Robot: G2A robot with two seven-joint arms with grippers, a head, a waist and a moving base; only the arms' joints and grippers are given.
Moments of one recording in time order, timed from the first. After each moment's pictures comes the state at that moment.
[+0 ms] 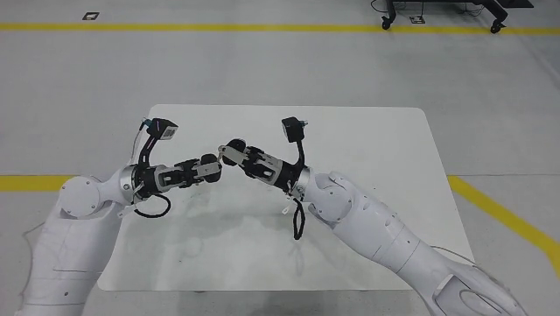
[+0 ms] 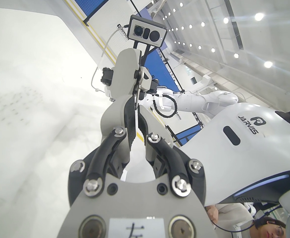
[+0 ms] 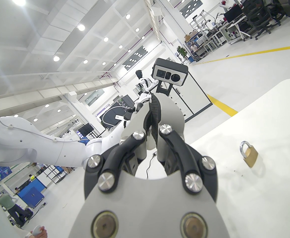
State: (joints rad) left arm 1.23 -0.99 -1.44 -1.52 -0.56 -0.50 -1.32; right arm -0.92 -1.31 0.62 -1.32 -0.08 -0.73 0.05
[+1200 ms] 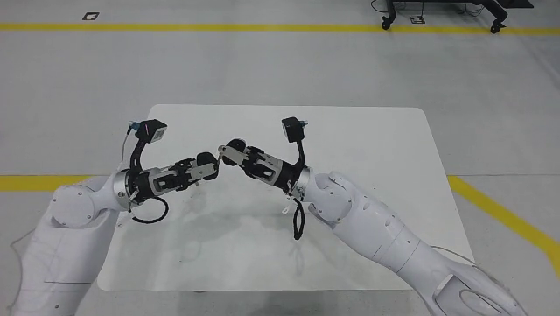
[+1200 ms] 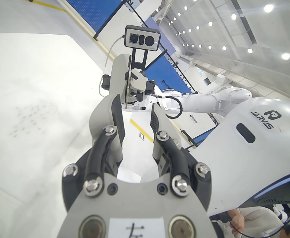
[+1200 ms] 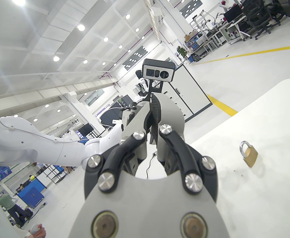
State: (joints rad) left arm 1.30 -0.95 -1.47 -1.60 -0.51 -0.61 -1.21; right arm -0.92 -1.31 0.62 -1.32 -0.08 -0.73 0.05
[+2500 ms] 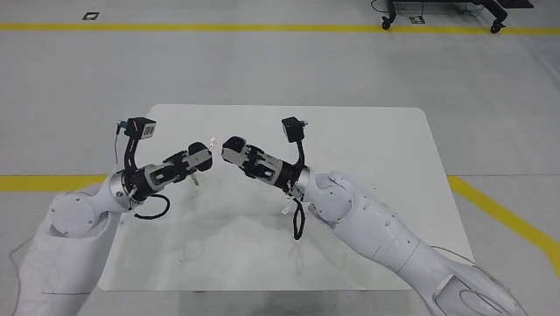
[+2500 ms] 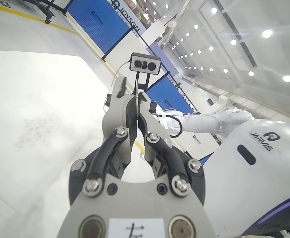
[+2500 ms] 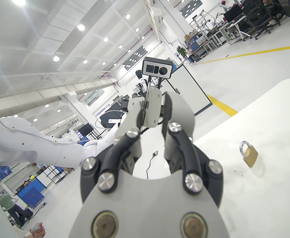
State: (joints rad) left arm 1.36 -0.94 -1.50 -1.64 -0.51 -0.53 -1.05; right arm -0.93 -1.31 0.62 -1.32 -0.08 -0.73 0.05
